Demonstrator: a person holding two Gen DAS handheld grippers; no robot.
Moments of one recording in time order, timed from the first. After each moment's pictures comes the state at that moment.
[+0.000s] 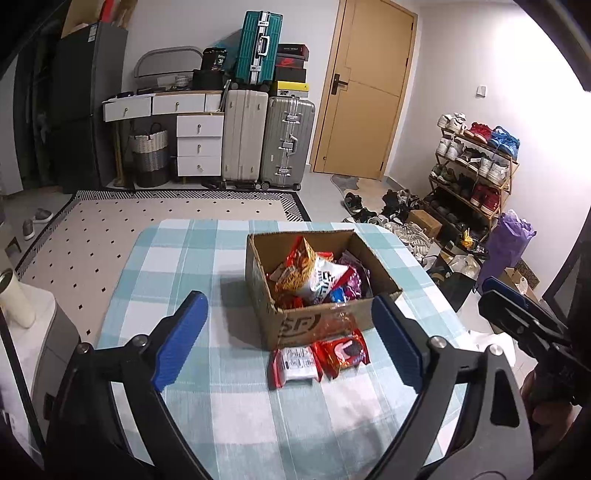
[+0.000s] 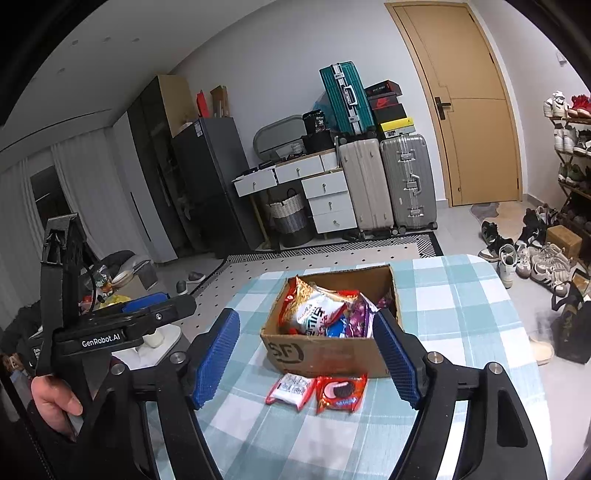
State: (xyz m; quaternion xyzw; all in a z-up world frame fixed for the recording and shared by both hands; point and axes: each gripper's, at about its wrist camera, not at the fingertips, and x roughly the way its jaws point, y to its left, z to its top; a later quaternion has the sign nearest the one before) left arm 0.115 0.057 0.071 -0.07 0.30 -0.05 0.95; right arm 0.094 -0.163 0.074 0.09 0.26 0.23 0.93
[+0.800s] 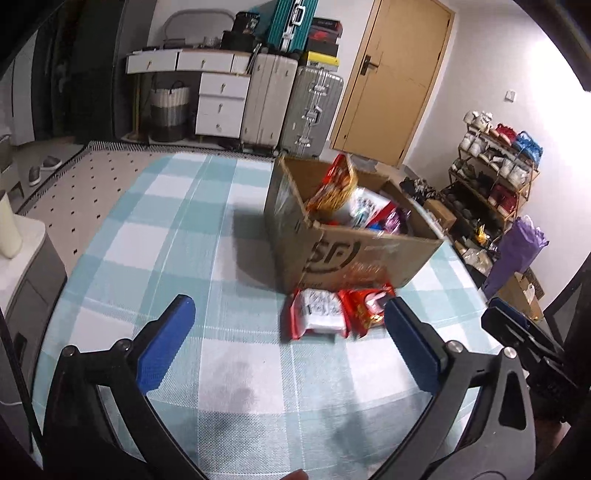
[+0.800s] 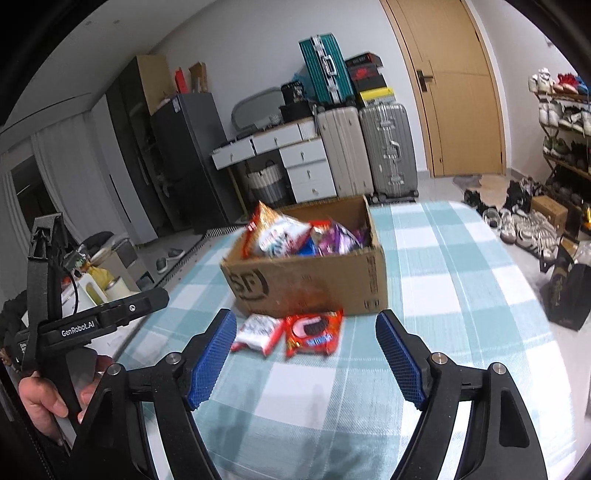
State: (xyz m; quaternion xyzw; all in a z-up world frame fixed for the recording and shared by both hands) left arm 0.120 0.071 -0.048 -0.12 0.35 -0.02 0.93; right arm 0.091 -0.167 -0.025 0.08 0.33 0.20 0.92
